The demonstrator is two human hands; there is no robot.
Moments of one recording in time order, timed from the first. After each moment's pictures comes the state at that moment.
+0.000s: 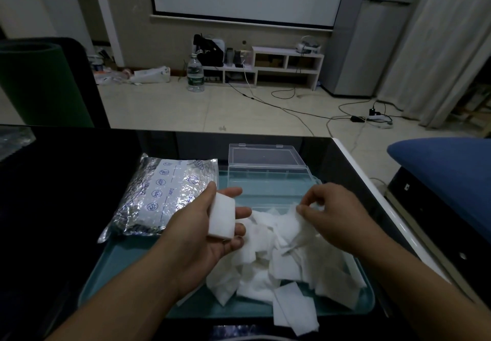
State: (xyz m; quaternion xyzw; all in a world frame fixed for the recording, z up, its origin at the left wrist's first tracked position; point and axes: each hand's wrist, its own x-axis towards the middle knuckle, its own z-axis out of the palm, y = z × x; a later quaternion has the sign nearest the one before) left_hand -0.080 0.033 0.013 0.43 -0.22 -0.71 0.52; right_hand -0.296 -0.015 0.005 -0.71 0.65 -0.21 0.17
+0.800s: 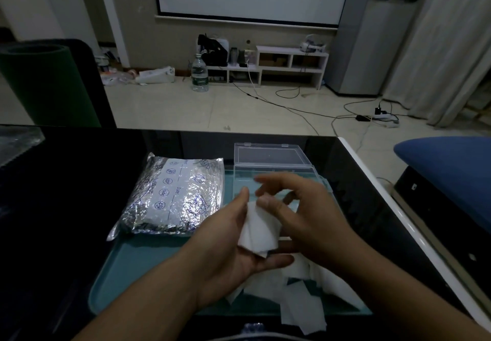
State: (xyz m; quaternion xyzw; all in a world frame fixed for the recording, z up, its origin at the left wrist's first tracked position) left_hand -0.098 0.044 0.017 0.38 -0.25 -0.79 0.41; right_hand -0.240 0.013 0.026 -0.78 0.46 -0.34 0.25
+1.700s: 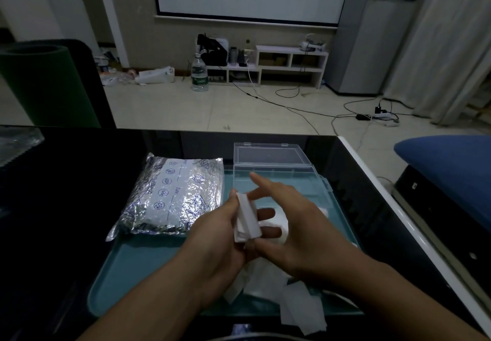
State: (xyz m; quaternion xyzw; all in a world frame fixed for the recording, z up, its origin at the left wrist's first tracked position) left_hand -0.096 0.035 0.001 0.40 -0.24 -0.73 0.50; right_hand -0.244 0.026 0.016 -0.84 0.42 -0.25 0.23
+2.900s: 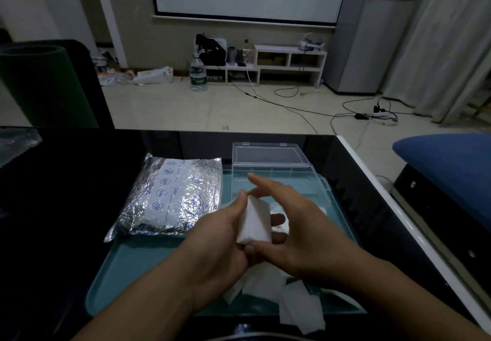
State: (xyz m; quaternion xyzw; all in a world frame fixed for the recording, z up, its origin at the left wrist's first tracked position) left_hand -0.094 0.037 0.004 0.32 -0.23 -0.80 0.46; right_hand -0.247 0.026 0.021 -0.83 0.41 -0.26 0.27
